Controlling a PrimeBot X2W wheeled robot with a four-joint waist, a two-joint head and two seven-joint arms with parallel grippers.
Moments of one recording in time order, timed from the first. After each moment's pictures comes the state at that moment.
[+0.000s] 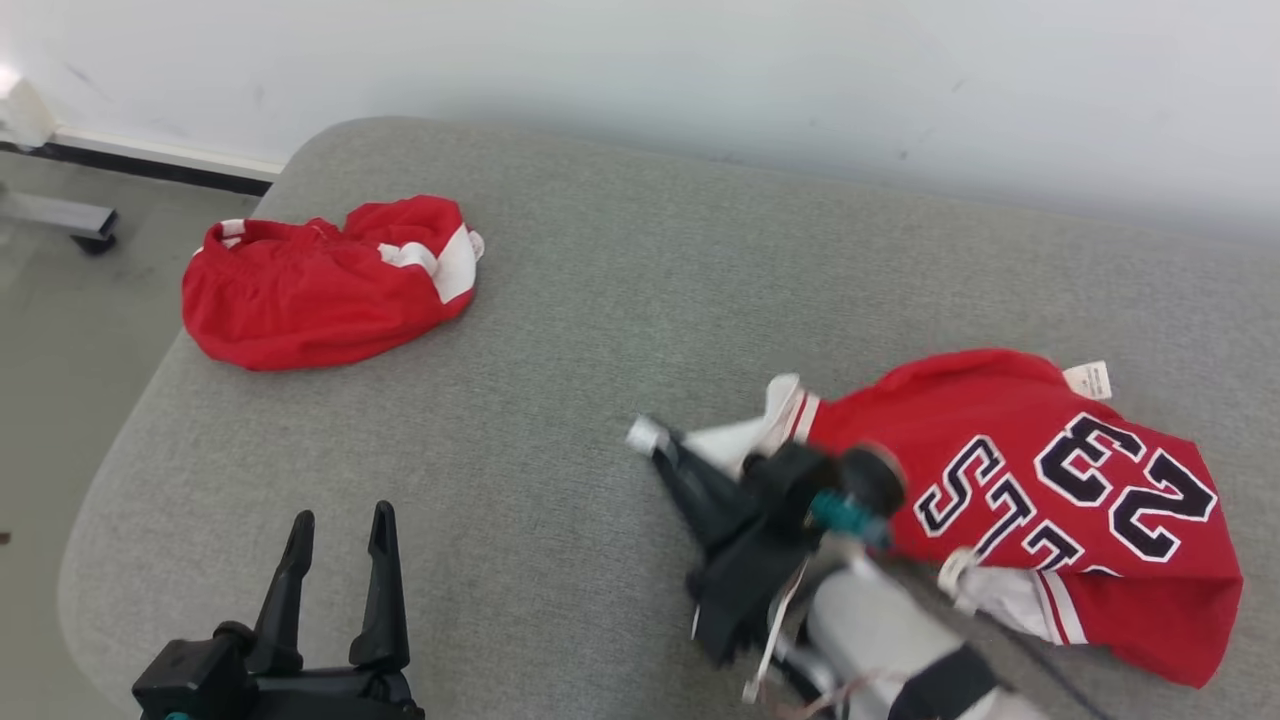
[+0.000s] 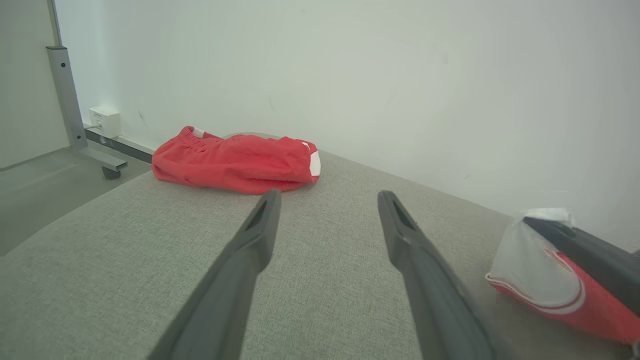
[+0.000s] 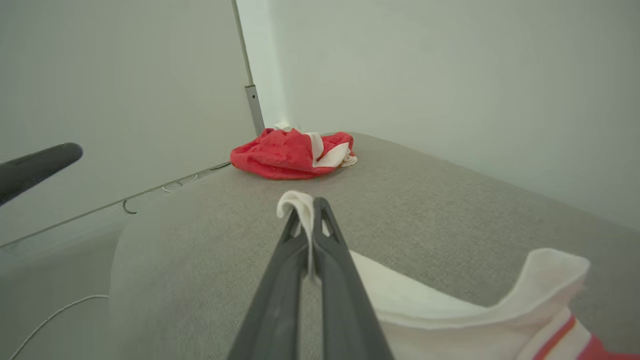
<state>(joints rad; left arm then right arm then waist) -0.04 0.05 -0.04 0.08 -0.33 -0.06 -0.26 -0.65 -0.06 0.70 0.68 0.41 0.13 -0.26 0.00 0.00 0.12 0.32</state>
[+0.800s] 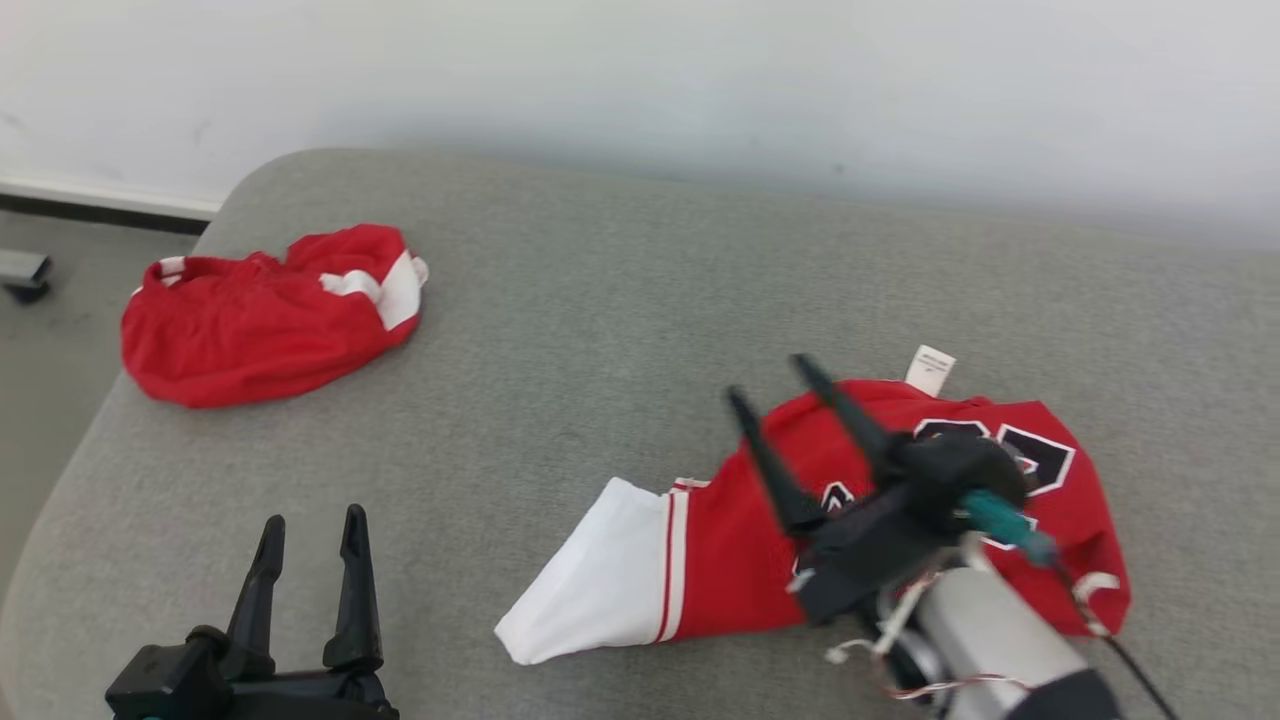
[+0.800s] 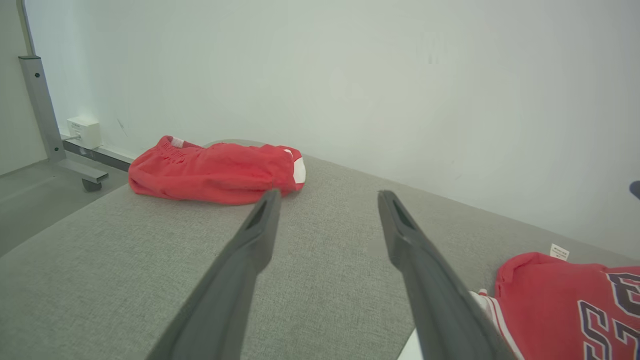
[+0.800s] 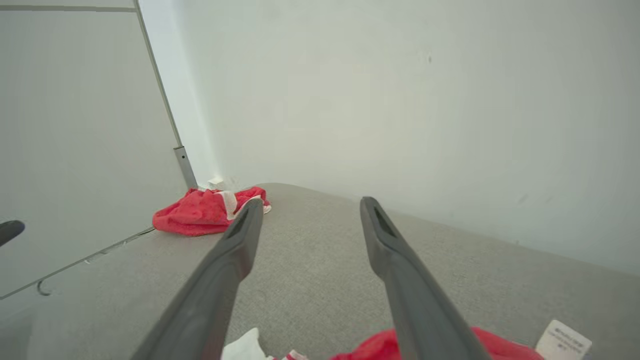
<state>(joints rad) -0.04 0.05 0.00 0.09 -0.31 -0.07 -0.26 -0.48 -0.13 0.50 0.43 0.35 0.13 -0.26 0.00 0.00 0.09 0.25</state>
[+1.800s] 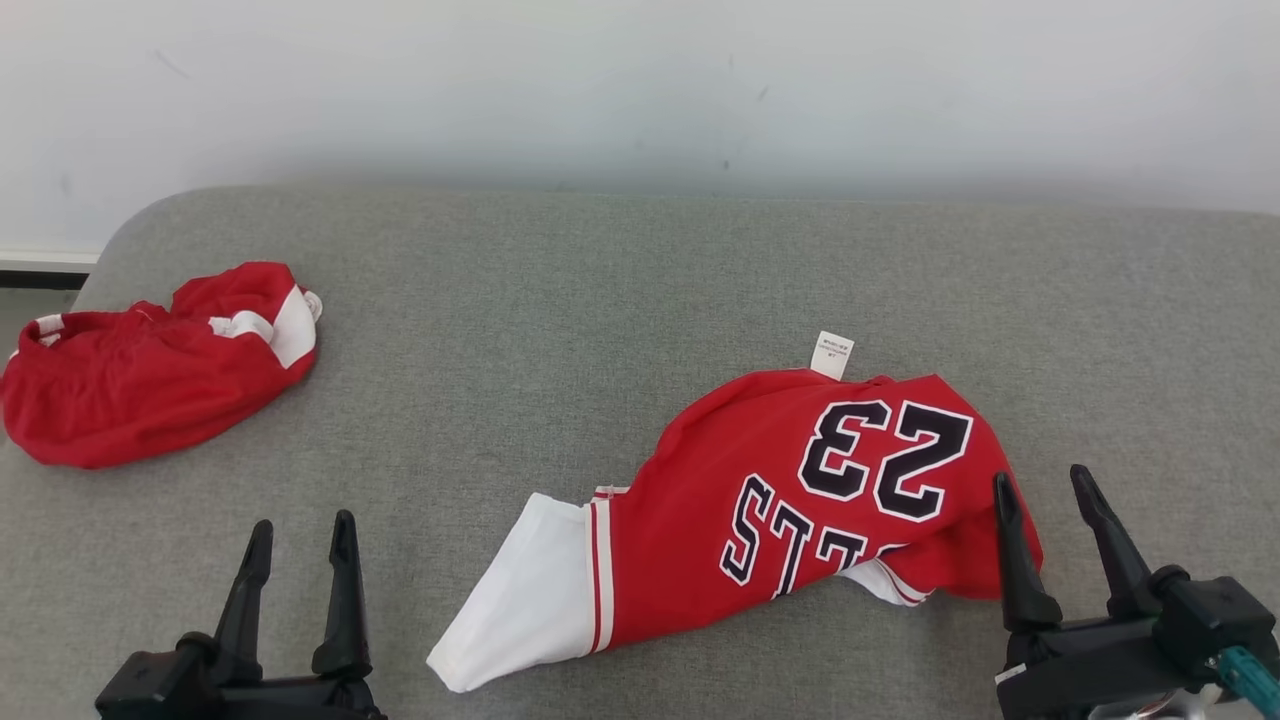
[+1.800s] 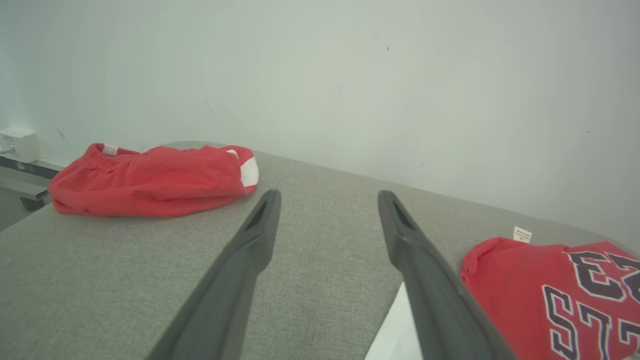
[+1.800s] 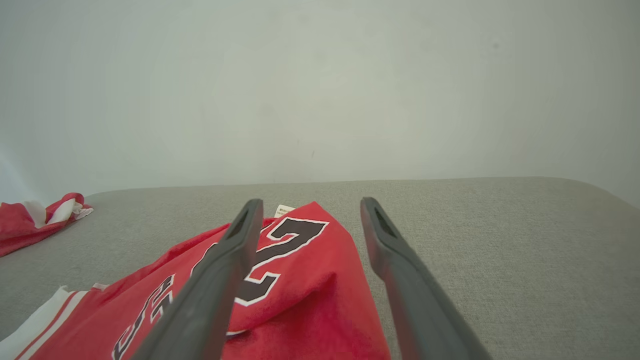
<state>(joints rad) -0.02 0.05 0.03 0.08 -0.28 -0.09 -0.26 -0.07 -0.16 0.04 0.17 0.25 0.13 -0.26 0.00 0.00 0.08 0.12</state>
